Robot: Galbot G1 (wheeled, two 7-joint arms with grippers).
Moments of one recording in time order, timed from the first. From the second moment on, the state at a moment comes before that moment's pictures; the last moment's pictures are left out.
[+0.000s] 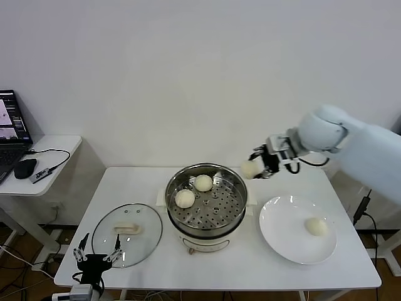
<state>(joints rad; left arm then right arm) 1.70 -1.30 -0.62 -2.06 -0.04 0.09 -0.19 0.43 0.69 -0.97 1.65 0.14 -0.32 -1.02</state>
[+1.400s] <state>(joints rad) 1.71 -1.32 -0.64 -2.07 -0.05 0.09 -0.19 0.41 0.95 -1.23 1.63 -0.04 0.03 -0.92</state>
